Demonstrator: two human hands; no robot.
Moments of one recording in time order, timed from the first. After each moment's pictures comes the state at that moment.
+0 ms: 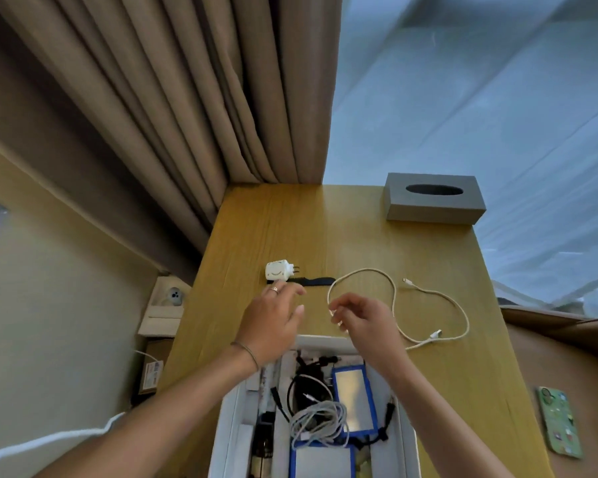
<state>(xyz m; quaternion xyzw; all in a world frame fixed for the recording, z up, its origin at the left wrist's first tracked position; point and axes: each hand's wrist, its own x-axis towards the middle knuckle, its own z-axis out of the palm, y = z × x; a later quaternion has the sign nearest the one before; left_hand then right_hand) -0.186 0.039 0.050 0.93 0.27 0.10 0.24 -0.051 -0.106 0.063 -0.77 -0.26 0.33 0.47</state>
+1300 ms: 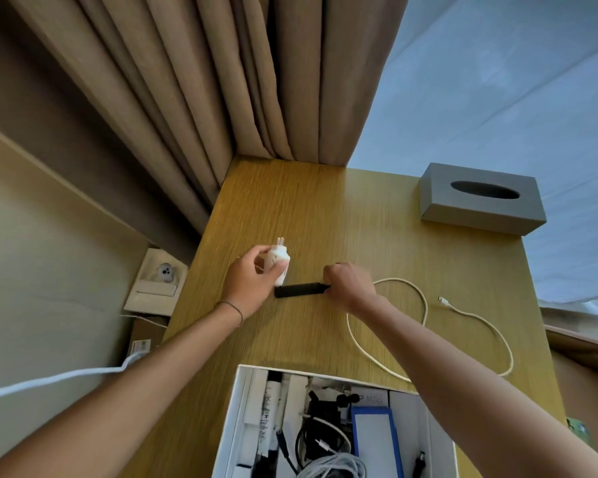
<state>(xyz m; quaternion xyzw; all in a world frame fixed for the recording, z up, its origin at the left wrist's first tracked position) -0.156 0.166 -0.020 0.75 0.47 0.16 0.43 0.019 0.058 -0.052 -0.83 -0.52 0.19 -0.01</state>
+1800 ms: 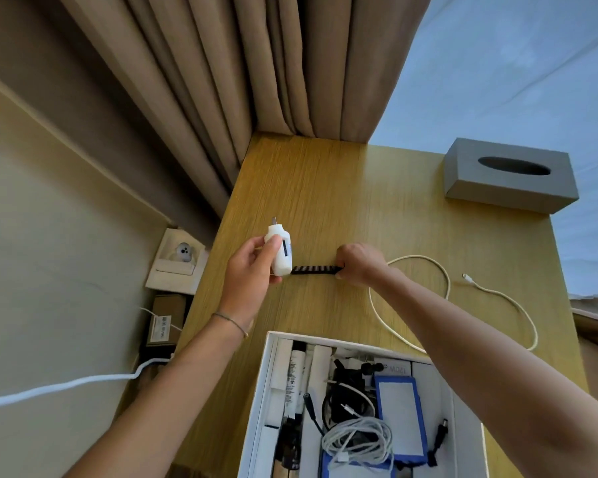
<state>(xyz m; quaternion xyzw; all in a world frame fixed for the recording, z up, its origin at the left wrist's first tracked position) -0.206 0.129 0.028 0.52 0.49 0.27 0.64 0.007 0.072 -0.058 -0.81 -0.54 0.24 -0.07</state>
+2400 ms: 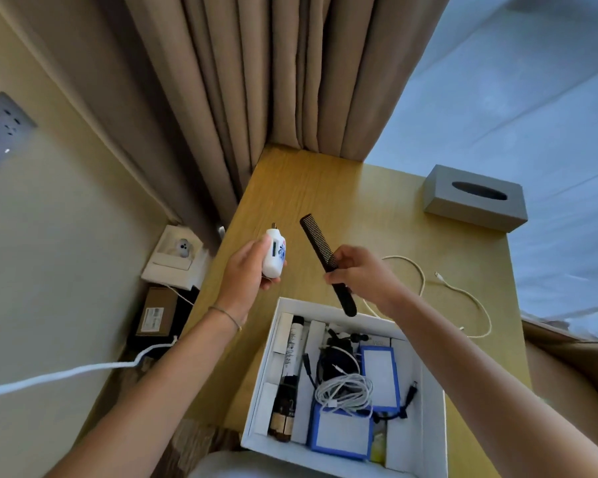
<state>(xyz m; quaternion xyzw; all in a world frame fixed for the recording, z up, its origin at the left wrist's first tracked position) -0.264 0.089 0.081 0.51 0.47 0.26 0.67 -0.077 -0.010 0.092 -0.76 -0.34 0.45 0.33</state>
